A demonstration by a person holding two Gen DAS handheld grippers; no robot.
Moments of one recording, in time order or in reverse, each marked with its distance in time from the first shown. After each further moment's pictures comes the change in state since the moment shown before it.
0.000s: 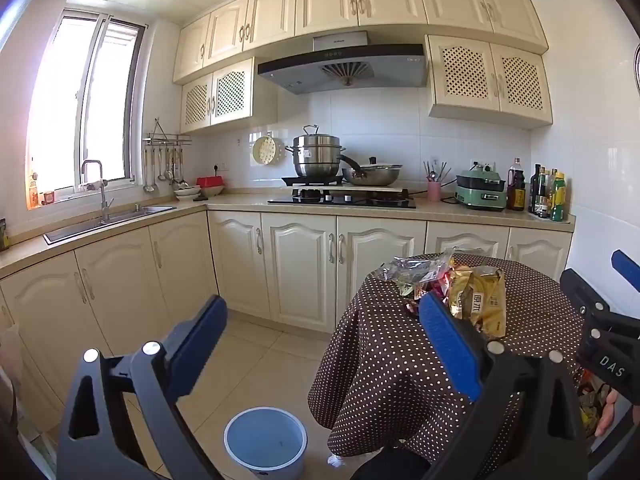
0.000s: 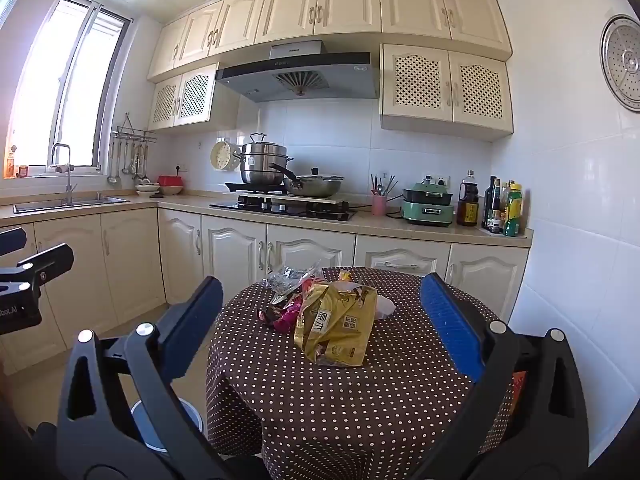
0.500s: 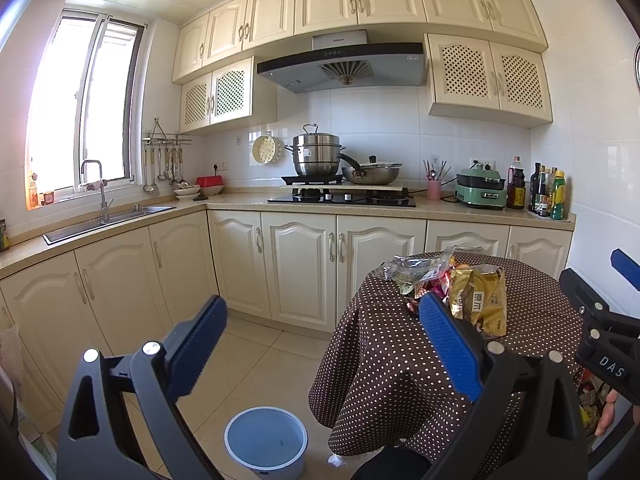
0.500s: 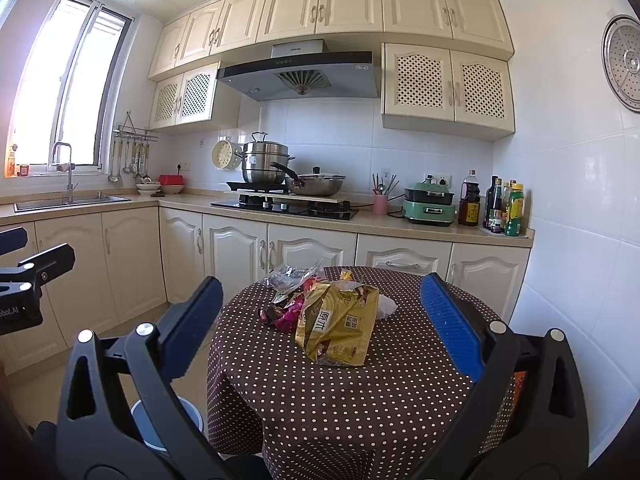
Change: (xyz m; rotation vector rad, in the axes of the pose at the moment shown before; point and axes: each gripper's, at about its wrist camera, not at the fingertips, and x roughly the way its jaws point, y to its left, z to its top) left arm -0.001 0.001 -0.001 0.002 0.004 0.001; right arm 0.002 0.003 0.001 0.004 0.005 0.003
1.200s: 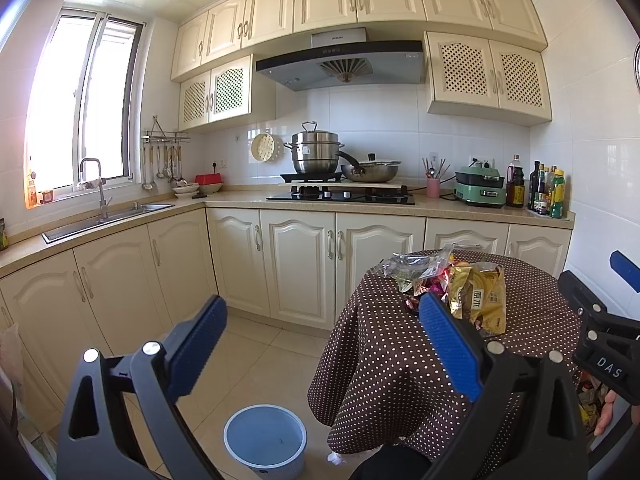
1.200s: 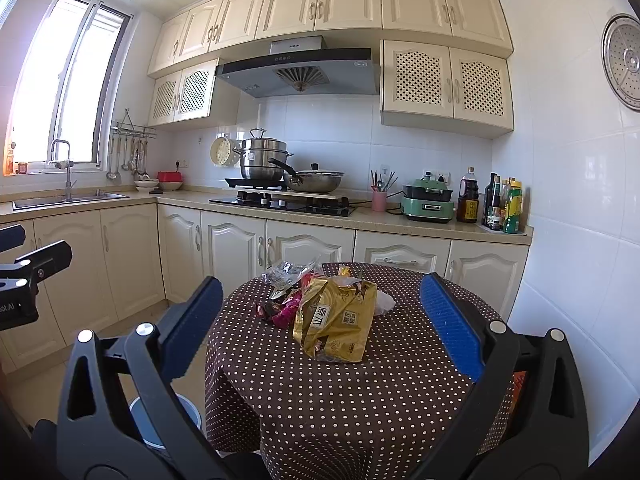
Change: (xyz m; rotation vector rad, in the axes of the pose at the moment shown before) left arm 0.010 -0.006 -0.014 0.005 0.007 -0.002; right arm 0.004 -0.001 -0.004 -0.005 0.011 -0.004
